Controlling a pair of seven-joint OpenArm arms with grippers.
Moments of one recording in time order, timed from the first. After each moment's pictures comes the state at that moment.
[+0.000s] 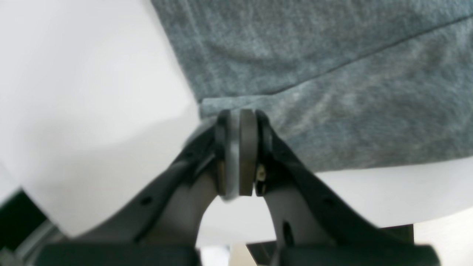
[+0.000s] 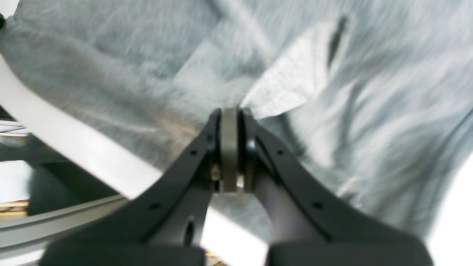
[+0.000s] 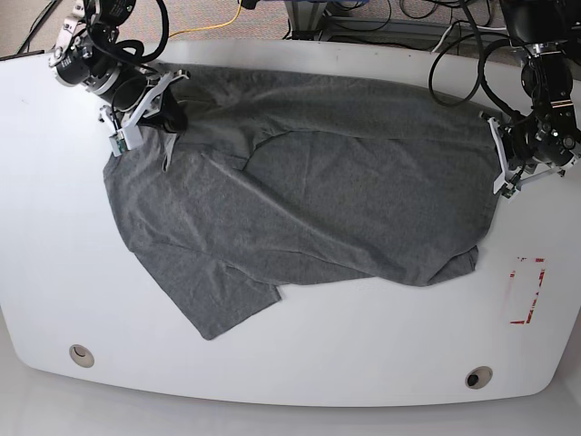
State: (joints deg) left arm 4.7 -24.0 -17.9 96.2 -14.5 -41.9 75.7; right arm -23.7 8.0 30.1 112.7 45.7 40.3 -67.4
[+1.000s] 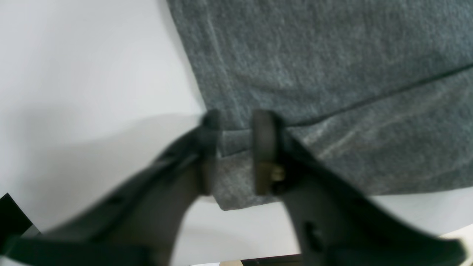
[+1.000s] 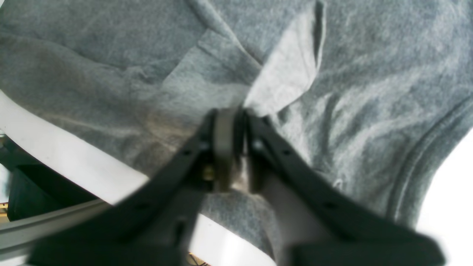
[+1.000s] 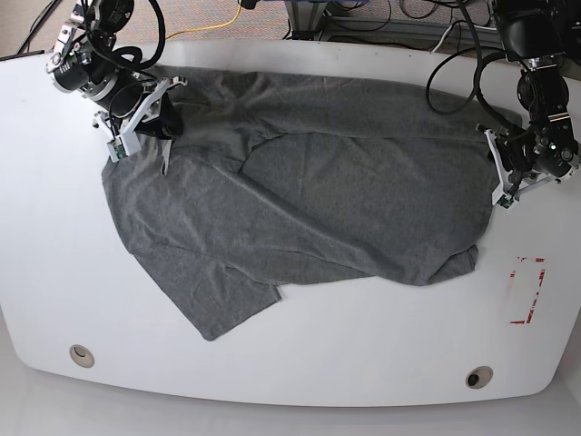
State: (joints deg) left arm 1.1 -22.7 -18.2 92.0 -14.6 -41.8 75.5; right arm -22.2 7.9 30.2 112.7 42.9 40.4 -67.4
